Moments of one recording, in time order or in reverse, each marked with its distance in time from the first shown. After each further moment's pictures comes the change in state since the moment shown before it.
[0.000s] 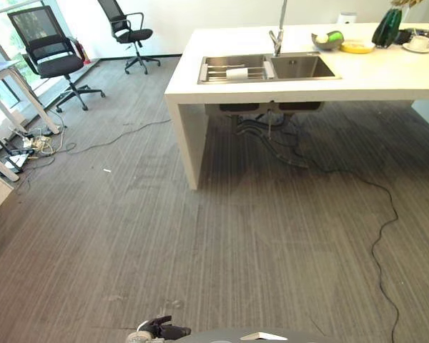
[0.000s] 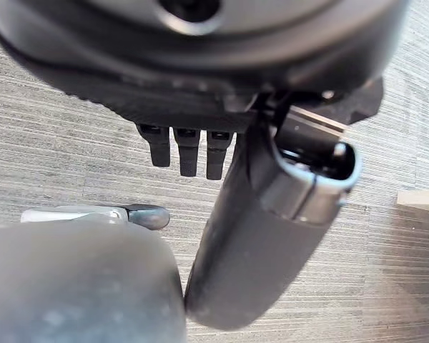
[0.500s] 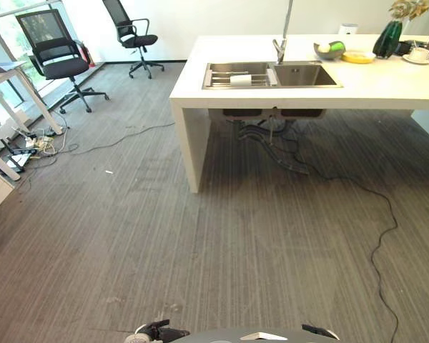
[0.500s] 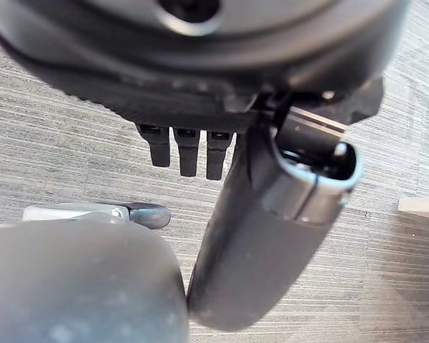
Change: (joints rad) left arm 0.002 0.009 0.006 0.017 0.001 0.011 -0.002; right arm -0.008 0.021 0.004 -0.009 -0.075 -0.005 -0.016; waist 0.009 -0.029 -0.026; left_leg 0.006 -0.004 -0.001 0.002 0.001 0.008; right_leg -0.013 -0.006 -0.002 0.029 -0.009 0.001
